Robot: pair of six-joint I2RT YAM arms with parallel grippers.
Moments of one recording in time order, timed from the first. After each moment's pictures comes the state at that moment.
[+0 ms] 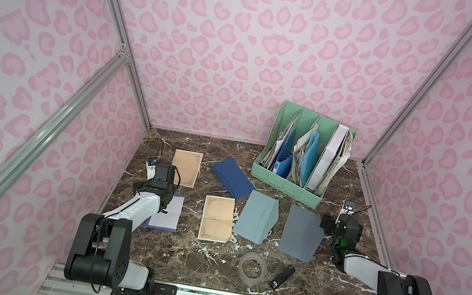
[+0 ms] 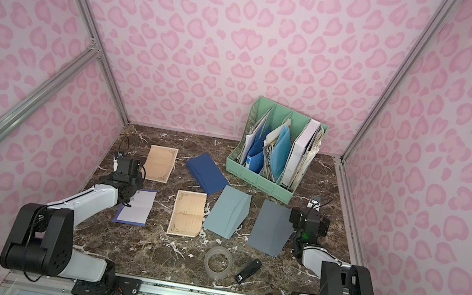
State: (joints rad) left arm 0.00 1.45 0.73 -0.12 -0.58 -0.27; right arm 0.08 1.36 0.34 0.57 0.36 0.00
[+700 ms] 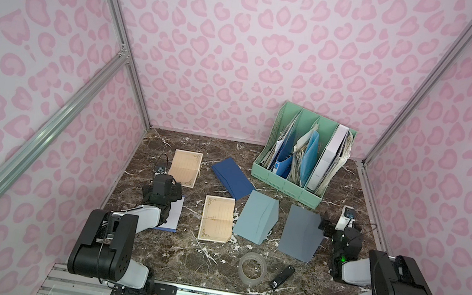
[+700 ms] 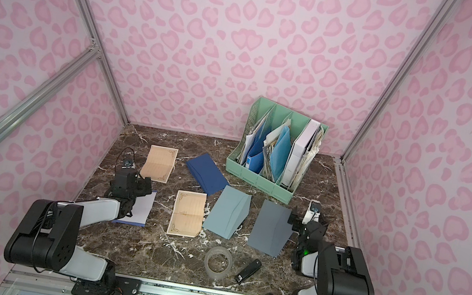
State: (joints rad) left arm 0.00 1.47 0.51 0.36 -0.34 -0.17; right arm 0.01 1.56 0.09 1.23 0.15 -0.02
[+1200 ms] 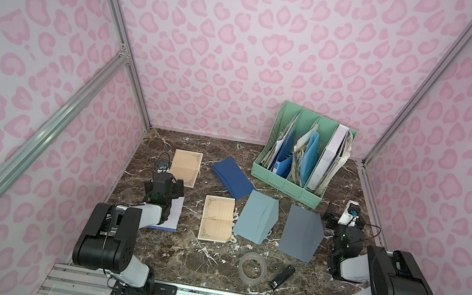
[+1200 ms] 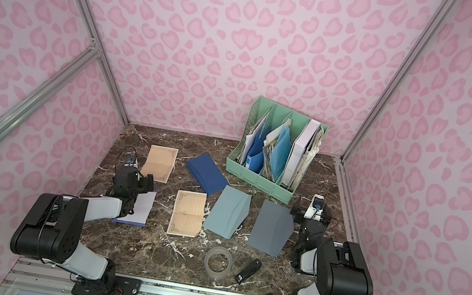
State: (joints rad) left arm 0.00 1.52 0.52 0.46 -0.29 -0.13; right arm 0.02 1.57 0.19 1.34 0.20 -0.03
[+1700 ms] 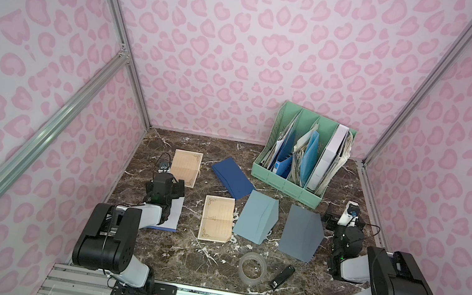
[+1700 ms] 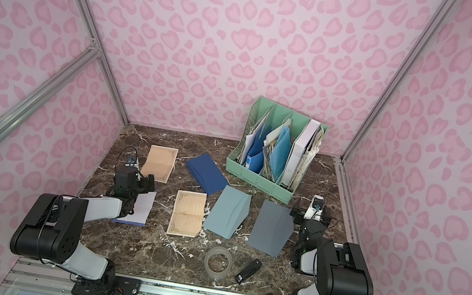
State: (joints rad) left arm 0.00 1.52 0.52 0.46 -0.28 -0.13; right arm 0.02 1.55 0.19 1.29 0.20 -0.03
